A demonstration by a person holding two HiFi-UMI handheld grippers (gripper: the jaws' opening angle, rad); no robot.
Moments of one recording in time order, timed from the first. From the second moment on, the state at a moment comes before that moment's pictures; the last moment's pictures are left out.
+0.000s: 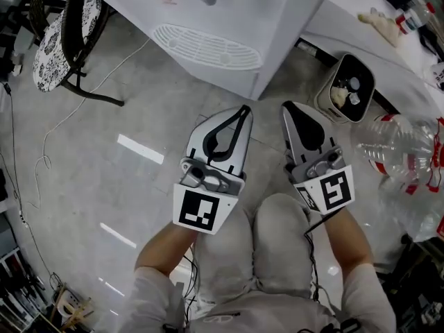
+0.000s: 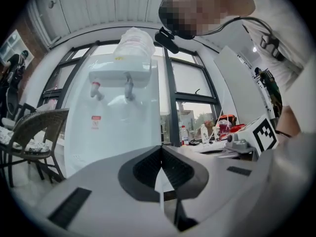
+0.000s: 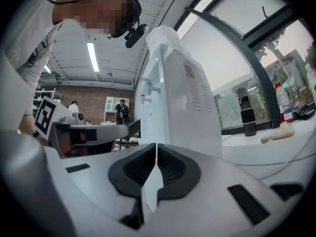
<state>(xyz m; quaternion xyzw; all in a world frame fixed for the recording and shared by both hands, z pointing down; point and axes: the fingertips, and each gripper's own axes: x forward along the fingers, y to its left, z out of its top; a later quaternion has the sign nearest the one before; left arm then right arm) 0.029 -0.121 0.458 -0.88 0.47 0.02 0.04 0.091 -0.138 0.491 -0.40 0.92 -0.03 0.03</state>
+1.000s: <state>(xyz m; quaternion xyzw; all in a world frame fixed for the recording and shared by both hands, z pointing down) 0.035 -0.150 0.559 -0.89 0.45 0.03 0.06 0.076 -0.216 0.618 -0.40 0.91 -0.01 0.00</state>
